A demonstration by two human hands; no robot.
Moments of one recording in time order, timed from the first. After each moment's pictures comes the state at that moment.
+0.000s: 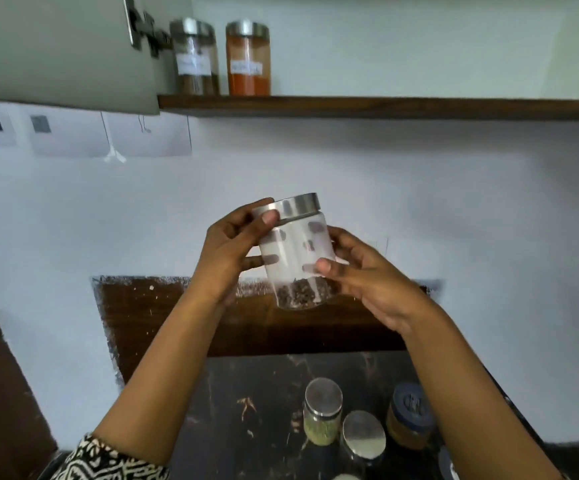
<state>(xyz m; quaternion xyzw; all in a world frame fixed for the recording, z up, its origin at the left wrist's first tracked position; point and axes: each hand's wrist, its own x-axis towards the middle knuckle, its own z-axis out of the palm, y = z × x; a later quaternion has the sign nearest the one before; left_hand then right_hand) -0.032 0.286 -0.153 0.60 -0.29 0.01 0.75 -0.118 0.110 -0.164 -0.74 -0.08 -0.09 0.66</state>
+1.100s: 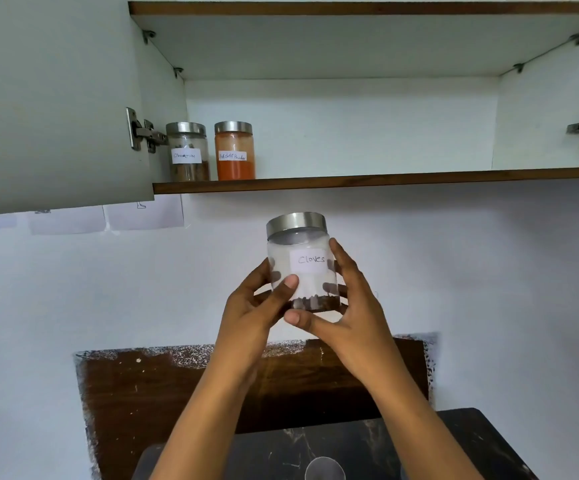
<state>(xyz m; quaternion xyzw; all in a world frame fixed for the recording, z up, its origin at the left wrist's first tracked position) -0.068 0.255 -0.131 0.58 -0.31 0.01 0.75 -0.129 0.135 -0.137 -0.80 -0.03 -0.37 0.48</state>
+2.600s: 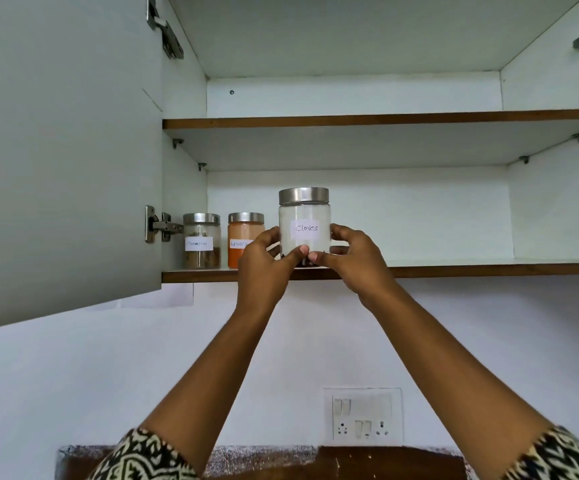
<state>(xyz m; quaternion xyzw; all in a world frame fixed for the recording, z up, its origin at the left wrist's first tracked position) 0.019 0.195 0.023 0.64 -0.32 0.30 0.63 -0.037 0.072 0.036 -0.78 -0.04 -0.42 0.46</state>
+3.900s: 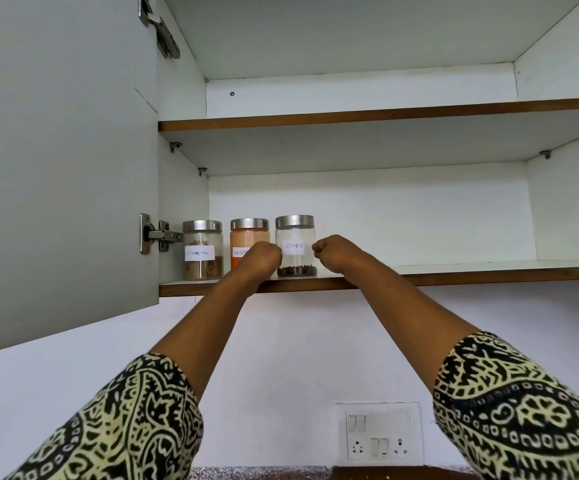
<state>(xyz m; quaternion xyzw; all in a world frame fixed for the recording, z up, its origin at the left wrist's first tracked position) 0.110 0.190 0.065 0.80 -0.23 0.12 0.54 0.068 0.051 0.075 -0.91 0.06 -0.27 0.31</state>
